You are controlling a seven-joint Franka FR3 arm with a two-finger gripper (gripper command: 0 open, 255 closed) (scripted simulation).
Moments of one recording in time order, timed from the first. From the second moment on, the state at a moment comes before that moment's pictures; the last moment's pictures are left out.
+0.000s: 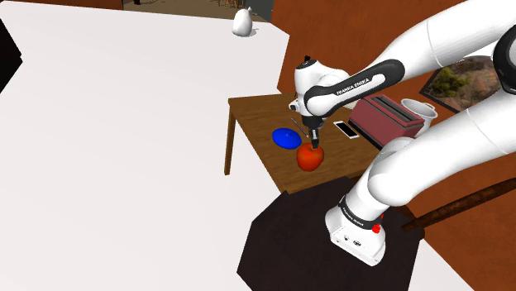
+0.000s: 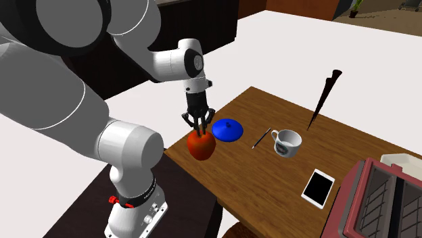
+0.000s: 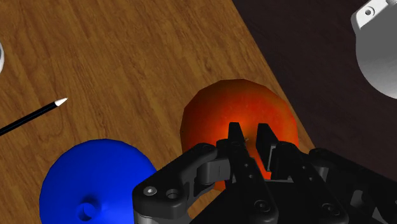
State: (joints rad) arm 0.03 -0.37 -0.26 -2.76 -0.44 2.04 -0.57
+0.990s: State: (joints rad) arm 0.03 -0.45 -0.24 -2.72 -0.42 1.92 -0.60
